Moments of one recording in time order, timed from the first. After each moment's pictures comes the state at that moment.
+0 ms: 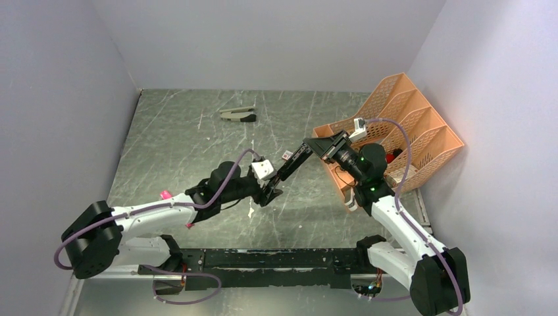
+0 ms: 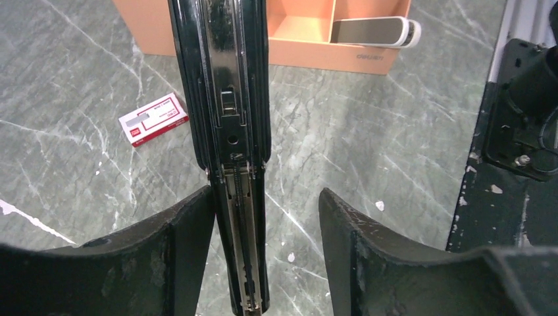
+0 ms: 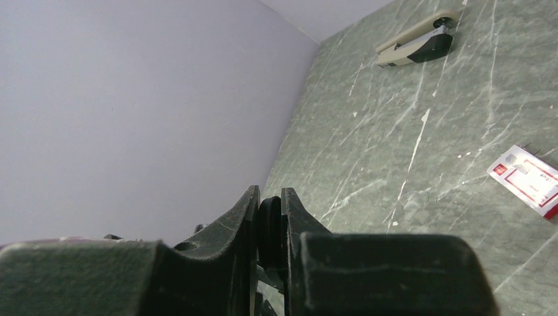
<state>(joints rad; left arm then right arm) -0.94 1.20 0.57 0.38 0.20 0.03 0.30 0.96 0.53 0.48 -0.41 1.01</state>
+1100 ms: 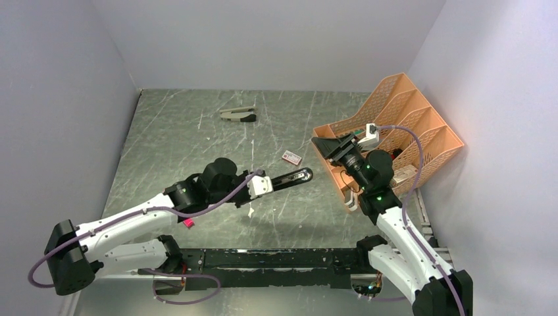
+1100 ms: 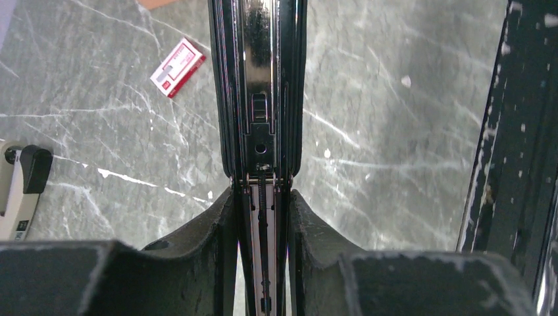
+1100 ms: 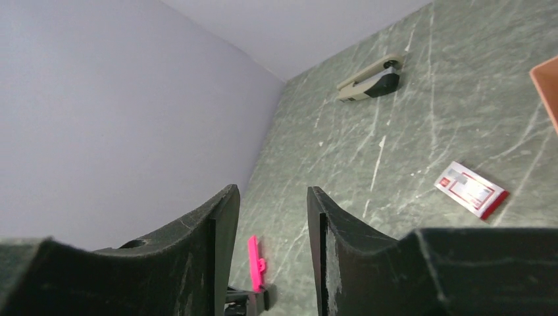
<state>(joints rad) -0.95 1.02 0.72 -0.19 0.16 0.40 0.30 0.82 0.50 0.36 -0.25 0.94</state>
